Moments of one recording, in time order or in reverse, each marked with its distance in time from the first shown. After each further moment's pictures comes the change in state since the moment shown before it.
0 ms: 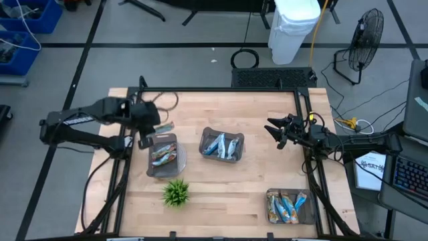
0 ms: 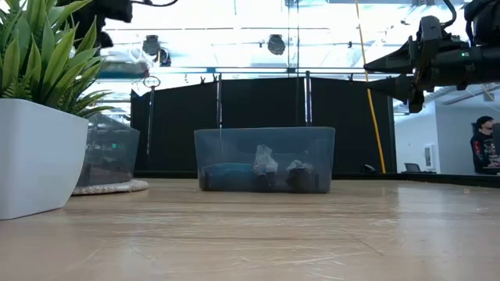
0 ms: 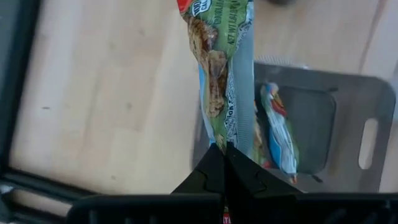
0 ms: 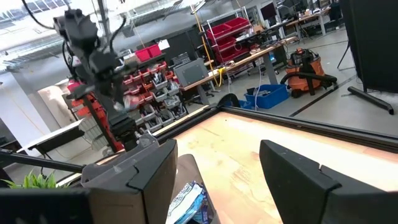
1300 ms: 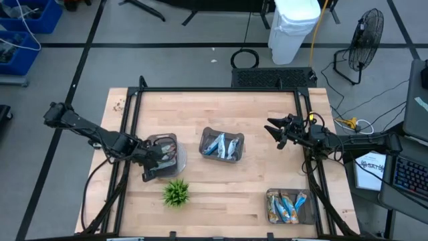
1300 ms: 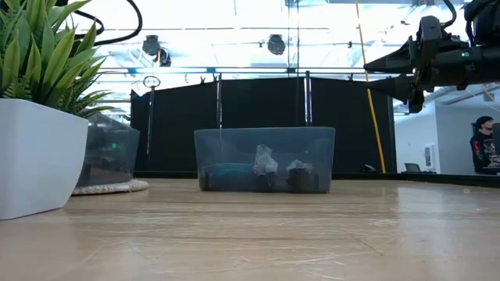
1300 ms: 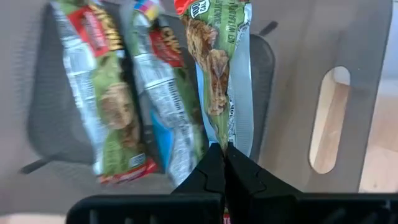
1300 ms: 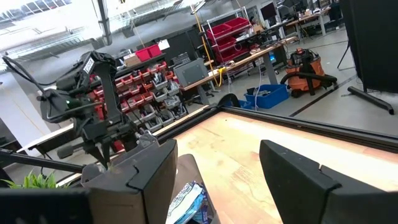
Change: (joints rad) left arm -0.590 -0.079 -0.586 0.521 0.012 -0.643; right arm 0.000 0.000 0.000 0.000 0.000 0.000
